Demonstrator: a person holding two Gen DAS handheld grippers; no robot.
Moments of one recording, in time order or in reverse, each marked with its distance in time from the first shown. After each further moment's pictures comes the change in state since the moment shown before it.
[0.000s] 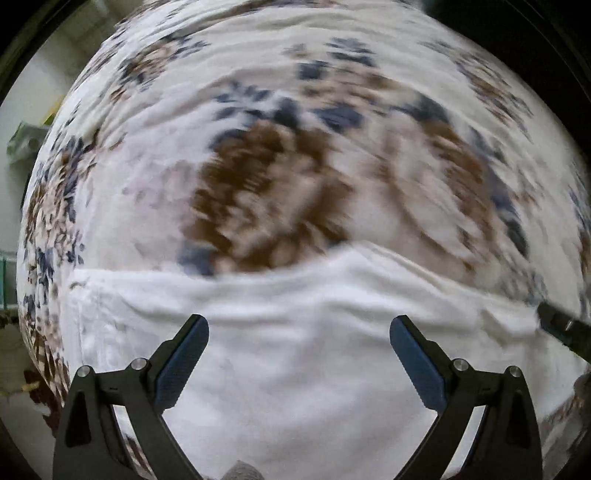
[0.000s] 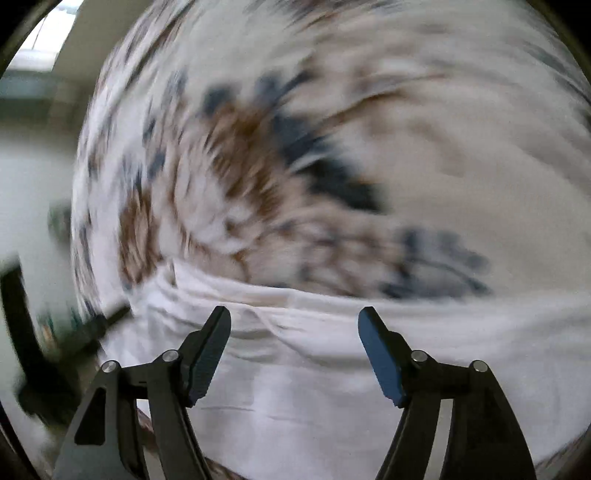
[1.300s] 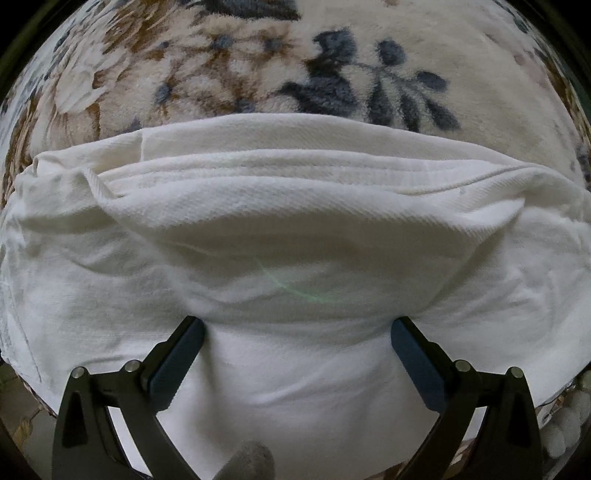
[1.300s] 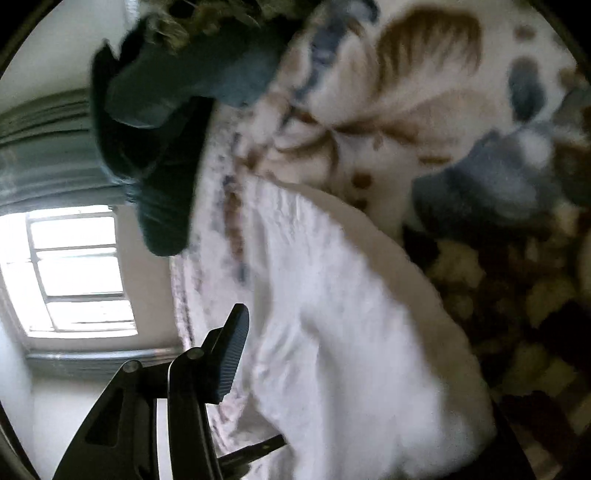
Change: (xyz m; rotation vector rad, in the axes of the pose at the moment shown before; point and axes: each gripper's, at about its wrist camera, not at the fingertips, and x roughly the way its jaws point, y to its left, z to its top) left arm 0.108 -0.248 -0.060 0.177 0.259 -0.018; right arm -0.061 -0.355 -0.131 0.642 -0.499 0.488
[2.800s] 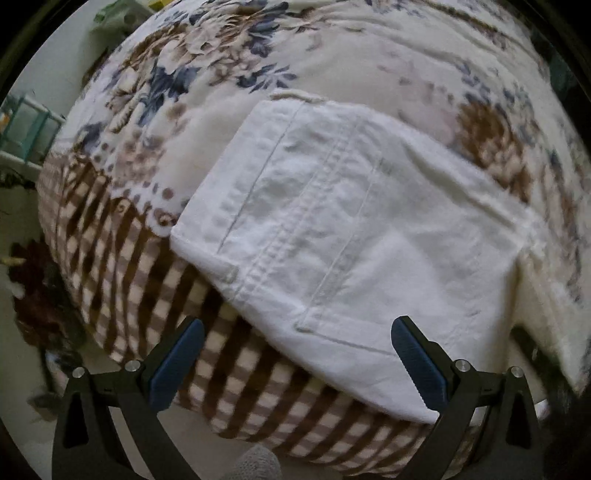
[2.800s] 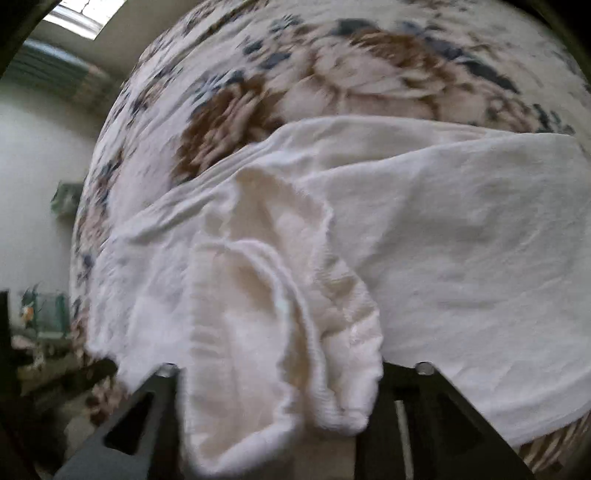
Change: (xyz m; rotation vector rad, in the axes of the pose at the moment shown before) left arm -0.065 0.406 -0.152 -0.616 -0.209 -0.021; right arm 0.220 0.242 -0.452 -0.864 0.592 -0.348
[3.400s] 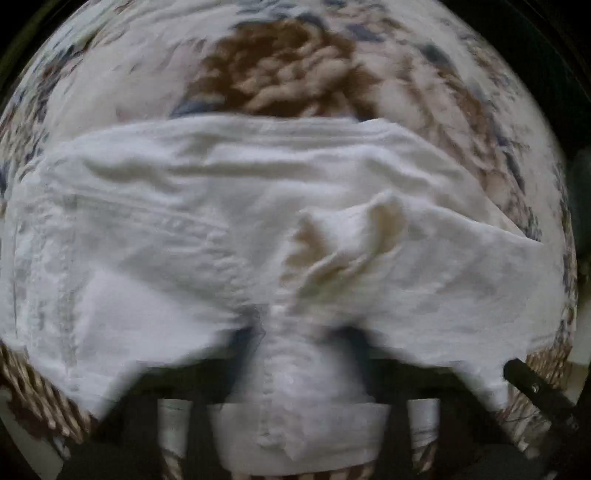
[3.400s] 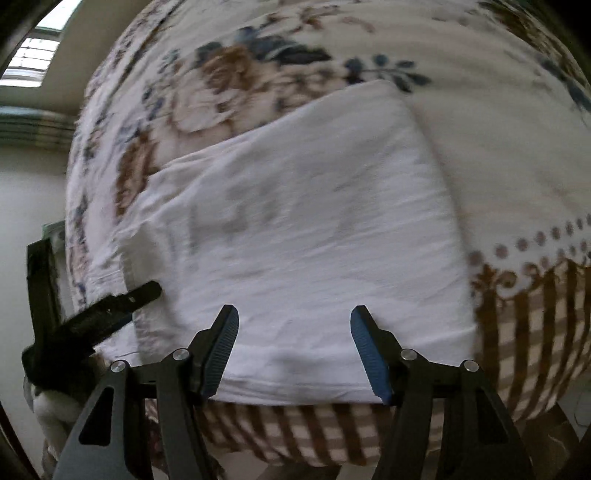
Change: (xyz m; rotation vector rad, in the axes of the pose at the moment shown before) left arm 0.045 -0.171 0.001 0.361 0.066 -0.210; right arm -0.064 -0.134 -0.002 0.247 0.041 -0.148
